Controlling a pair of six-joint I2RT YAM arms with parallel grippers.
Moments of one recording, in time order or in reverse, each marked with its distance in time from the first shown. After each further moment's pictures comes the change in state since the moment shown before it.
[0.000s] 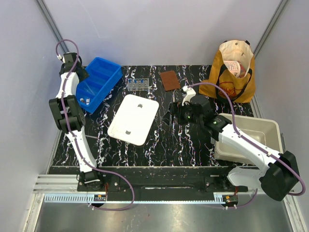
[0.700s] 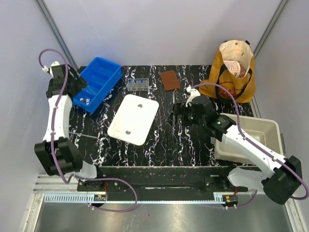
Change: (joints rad) left arm -0.018 -0.703 -0.536 -0.070 0.021 -0.091; right arm 0.000 -0.041 0.036 -0.168 0.084 0.024
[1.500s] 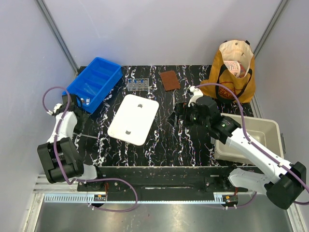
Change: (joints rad) left arm 0.077 -0.132 -0.504 -0.100 -0.159 -0.372; right arm 0.000 -0.068 0.000 -0.008 -0.035 0.022
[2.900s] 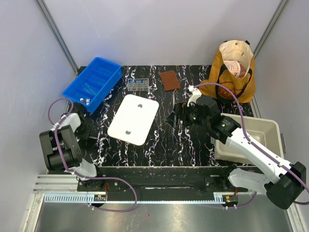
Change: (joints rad) left arm 0.002 0.142 -0.136 0.037 -0.012 -0.208; right arm 0.000 0.000 0.000 0.031 -0.063 -0.009
